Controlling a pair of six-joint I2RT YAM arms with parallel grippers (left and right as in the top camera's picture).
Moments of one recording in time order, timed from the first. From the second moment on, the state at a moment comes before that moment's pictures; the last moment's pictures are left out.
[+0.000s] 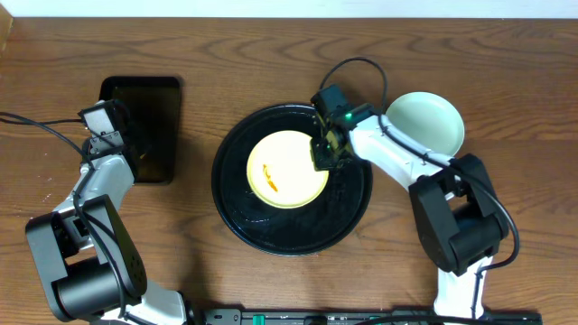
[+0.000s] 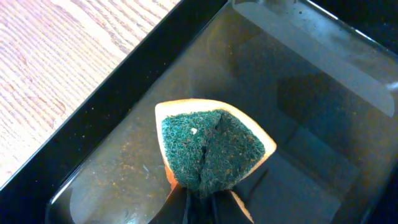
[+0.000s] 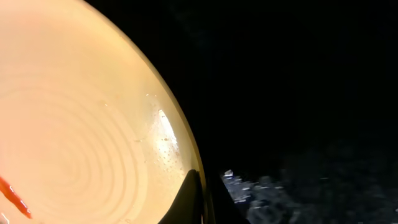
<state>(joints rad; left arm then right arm) 0.34 1.73 0.91 -0.08 -0.17 -0.27 0.54 2.06 1.41 -0.74 -0.11 0.36</state>
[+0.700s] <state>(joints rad) 0.34 1.75 0.91 -0.01 -0.12 -0.27 0.57 2.06 1.41 -0.74 -0.10 0.37</state>
